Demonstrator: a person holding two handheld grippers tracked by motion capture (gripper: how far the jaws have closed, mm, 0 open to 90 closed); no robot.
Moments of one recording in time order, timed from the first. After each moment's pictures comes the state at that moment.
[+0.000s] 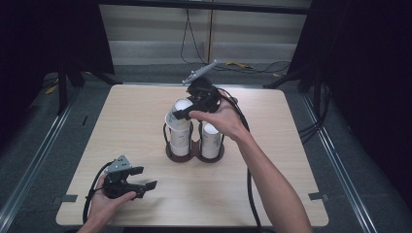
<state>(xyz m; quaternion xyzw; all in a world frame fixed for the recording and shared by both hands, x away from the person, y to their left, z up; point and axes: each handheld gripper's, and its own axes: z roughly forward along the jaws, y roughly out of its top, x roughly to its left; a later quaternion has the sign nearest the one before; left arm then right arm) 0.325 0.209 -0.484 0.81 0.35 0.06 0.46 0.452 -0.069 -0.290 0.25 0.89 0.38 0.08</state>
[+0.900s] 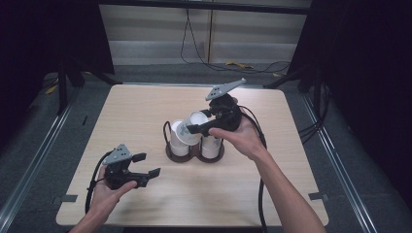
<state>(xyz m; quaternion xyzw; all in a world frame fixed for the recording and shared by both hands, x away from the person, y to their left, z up) 0.338 0.195 -0.452 0.79 0.32 0.11 0.51 0.405 -0.114 -0.301 0.25 0.86 0.43 0.07</state>
